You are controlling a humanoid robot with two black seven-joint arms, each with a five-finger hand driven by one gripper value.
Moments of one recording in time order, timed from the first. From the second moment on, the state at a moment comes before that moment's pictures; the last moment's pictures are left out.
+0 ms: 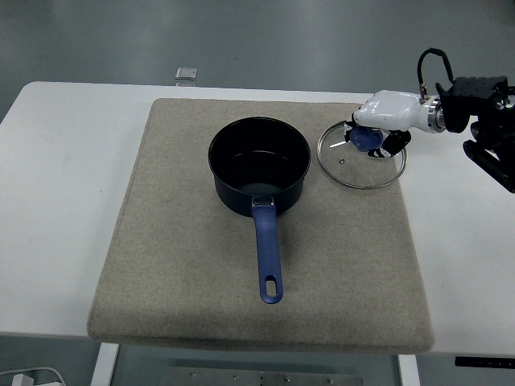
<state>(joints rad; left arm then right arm) -0.03 0.00 -0.03 -0.08 0.12 -0.06 0.08 1.30 -0.24 -0.23 0.45 -1.58 -0.05 0.61</state>
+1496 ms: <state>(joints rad) -0.03 0.00 -0.03 -0.08 0.12 -0.06 0.08 1.39 -0.27 -0.35 0.47 -1.50 -0.04 0.61</state>
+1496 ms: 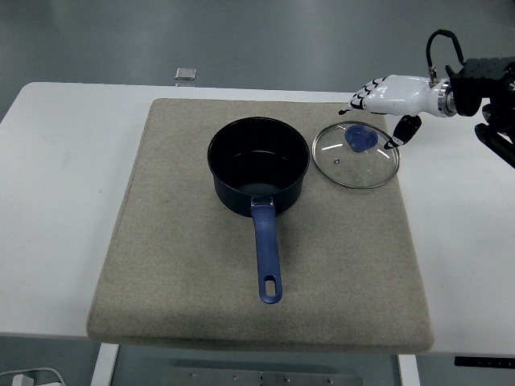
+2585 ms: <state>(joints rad) -0.03 0.00 -0.03 -0.08 0.12 -0.06 0.08 1.52 -0.26 -0.32 0.46 -0.90 -0.14 0.61</state>
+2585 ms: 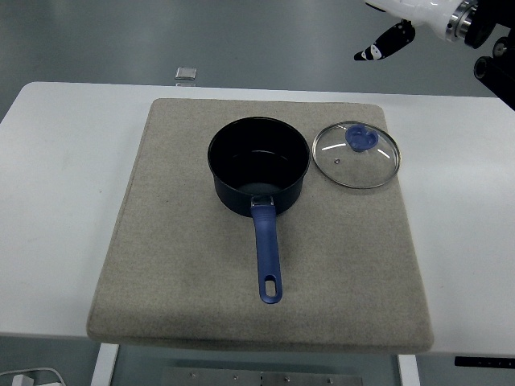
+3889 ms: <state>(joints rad) -0.03 0.00 -0.03 -0.08 0.12 -0.06 0.08 1.35 -0.23 -0.10 0.46 0.00 0.09 0.38</state>
